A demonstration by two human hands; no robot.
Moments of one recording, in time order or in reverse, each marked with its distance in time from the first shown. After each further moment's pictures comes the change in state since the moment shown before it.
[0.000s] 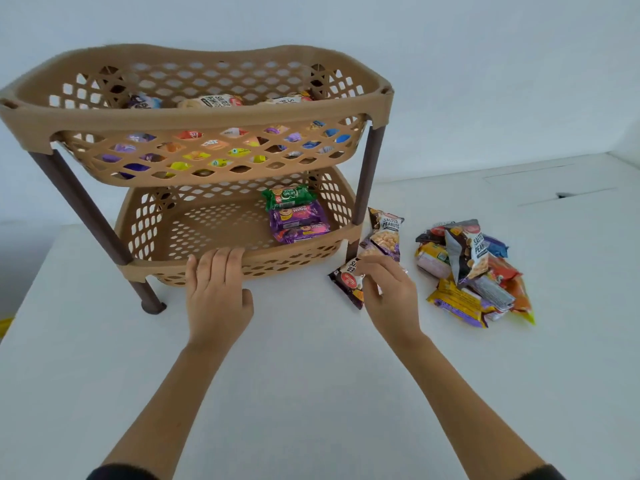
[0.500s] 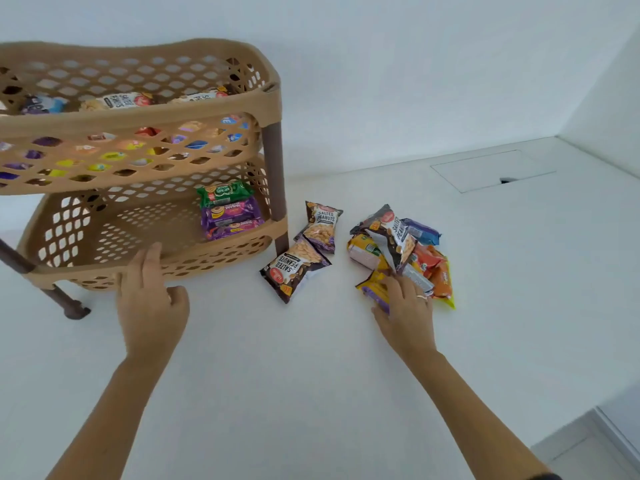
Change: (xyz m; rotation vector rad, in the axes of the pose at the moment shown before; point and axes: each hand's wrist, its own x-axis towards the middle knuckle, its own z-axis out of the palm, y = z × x) left_hand -0.004 0.064 -0.019 -0.201 0.099 -0.187; right_hand -0.061 0.126 -0.109 -0.570 -0.412 0.375
